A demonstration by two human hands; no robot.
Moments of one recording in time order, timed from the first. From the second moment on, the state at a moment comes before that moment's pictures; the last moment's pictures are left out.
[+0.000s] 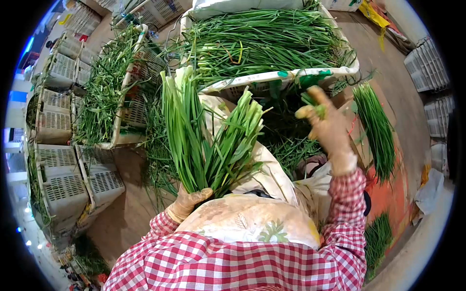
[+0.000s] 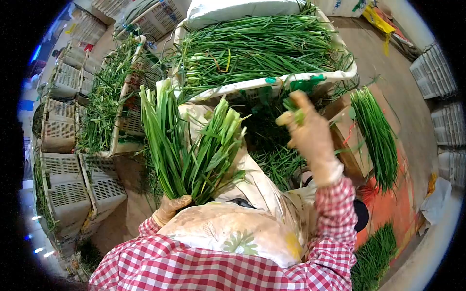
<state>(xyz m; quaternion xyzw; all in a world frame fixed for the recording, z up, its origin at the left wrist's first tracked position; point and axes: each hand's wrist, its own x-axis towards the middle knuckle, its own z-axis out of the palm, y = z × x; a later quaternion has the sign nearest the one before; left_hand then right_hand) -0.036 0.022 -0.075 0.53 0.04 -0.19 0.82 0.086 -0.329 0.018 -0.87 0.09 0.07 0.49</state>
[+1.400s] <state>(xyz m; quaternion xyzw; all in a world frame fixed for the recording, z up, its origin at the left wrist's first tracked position) -0.033 0.039 -0.076 0.28 0.16 -0.38 0.87 0.110 -0.333 -0.052 -0.96 0.01 -0.24 0.12</state>
